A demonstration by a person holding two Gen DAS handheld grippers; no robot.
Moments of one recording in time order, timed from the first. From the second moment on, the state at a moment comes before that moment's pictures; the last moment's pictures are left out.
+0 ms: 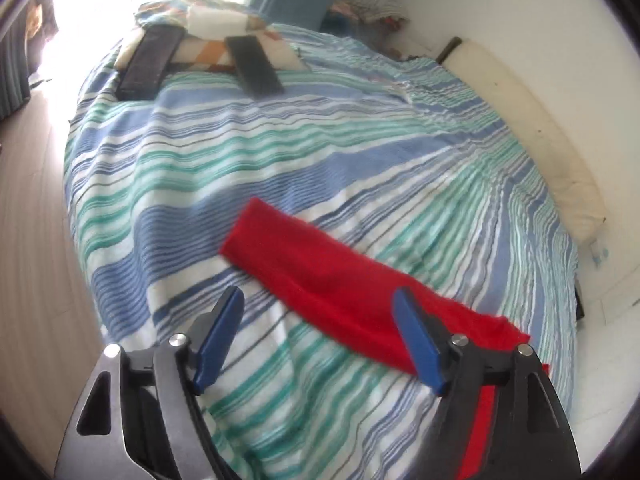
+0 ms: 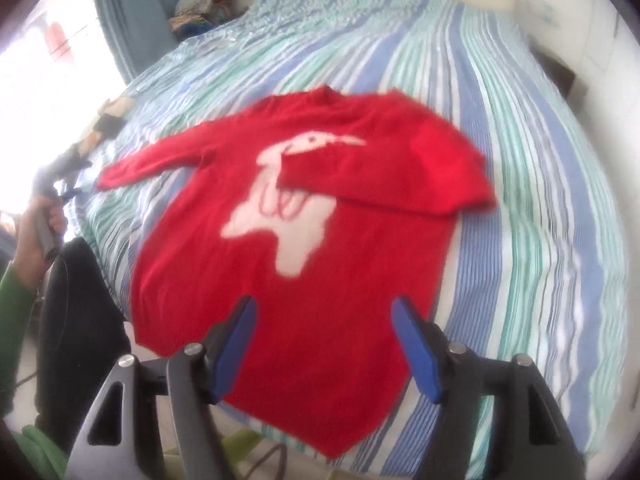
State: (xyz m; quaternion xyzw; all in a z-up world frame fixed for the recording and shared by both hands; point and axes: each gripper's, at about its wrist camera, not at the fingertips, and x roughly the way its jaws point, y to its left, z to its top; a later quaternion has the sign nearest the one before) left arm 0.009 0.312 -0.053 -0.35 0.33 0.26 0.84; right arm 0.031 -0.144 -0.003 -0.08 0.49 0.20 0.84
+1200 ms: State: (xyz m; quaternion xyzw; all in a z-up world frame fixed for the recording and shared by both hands) left arm 0.022 0.227 -0.104 -0.23 0.41 0.19 0.86; right arm 0.078 -0.530 -0.098 0.22 0.47 -0.19 0.83
